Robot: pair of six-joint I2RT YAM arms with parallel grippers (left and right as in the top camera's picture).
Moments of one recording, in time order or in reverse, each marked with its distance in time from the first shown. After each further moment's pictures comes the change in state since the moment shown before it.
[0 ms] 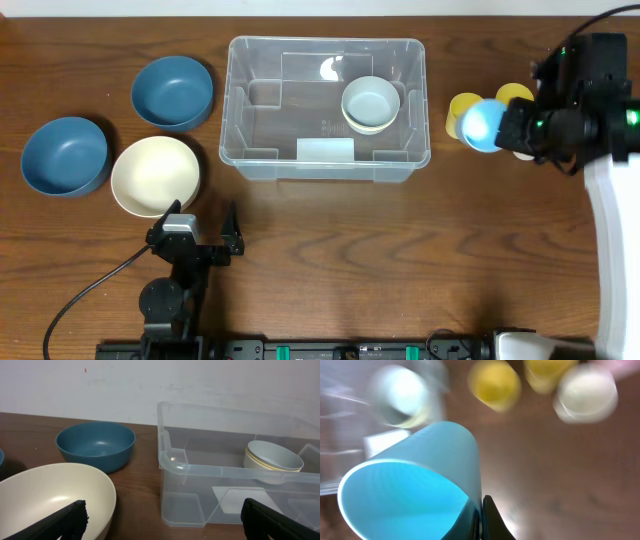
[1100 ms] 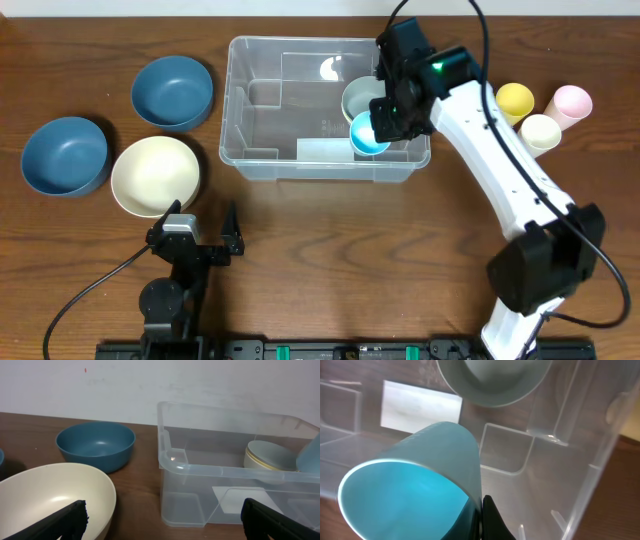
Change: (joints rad) left arm 0.000 0.000 0.000 0.000 0.000 0.000; right arm 0.394 0.498 0.179 0.031 0.068 -0.012
